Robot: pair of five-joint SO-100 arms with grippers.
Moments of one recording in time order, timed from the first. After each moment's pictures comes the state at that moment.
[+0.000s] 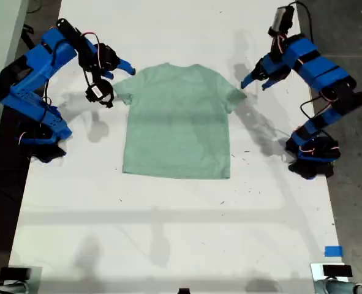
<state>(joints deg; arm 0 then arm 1) -49.2 102.9 94.0 84.7 39.0 60.5 98.3 103.6 71.9 -57.1</state>
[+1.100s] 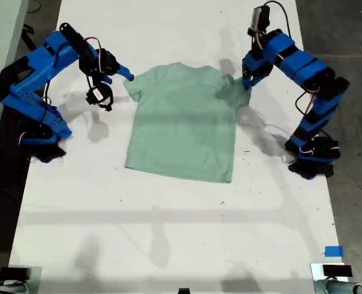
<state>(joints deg) -49.4 102.8 98.4 83.6 39.5 52.8 81.1 82.1 78.6 -54.6</state>
